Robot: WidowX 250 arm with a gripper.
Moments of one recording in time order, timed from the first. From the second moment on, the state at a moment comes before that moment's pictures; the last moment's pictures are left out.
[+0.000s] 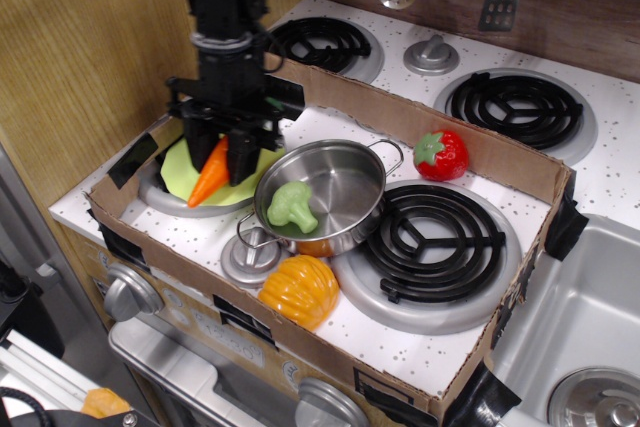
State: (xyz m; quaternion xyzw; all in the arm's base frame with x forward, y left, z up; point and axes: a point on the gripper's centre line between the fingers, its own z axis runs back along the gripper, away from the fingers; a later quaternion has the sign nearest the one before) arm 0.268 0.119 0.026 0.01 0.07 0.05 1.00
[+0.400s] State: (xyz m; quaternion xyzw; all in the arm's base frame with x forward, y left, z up) arm 0.265 0.125 0.023 0.02 0.06 0.06 1.00
